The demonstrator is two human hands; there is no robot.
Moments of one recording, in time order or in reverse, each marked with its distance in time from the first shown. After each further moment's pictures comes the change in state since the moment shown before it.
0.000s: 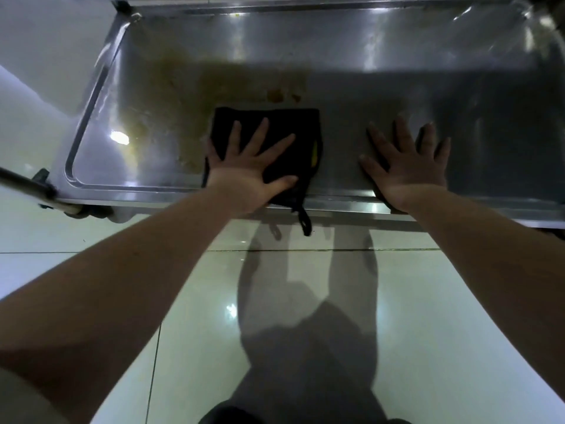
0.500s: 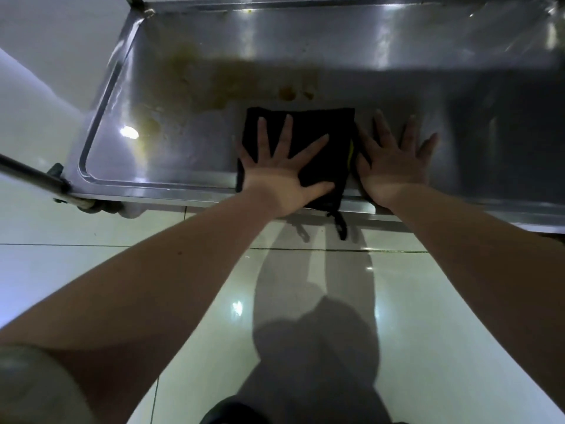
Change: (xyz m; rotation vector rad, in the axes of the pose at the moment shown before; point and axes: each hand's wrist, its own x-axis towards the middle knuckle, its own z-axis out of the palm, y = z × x) left_hand 0.002 0.044 0.006 -0.005 0.005 -0.033; right_hand 0.009 -0.042 0.002 -0.003 0.009 -0.054
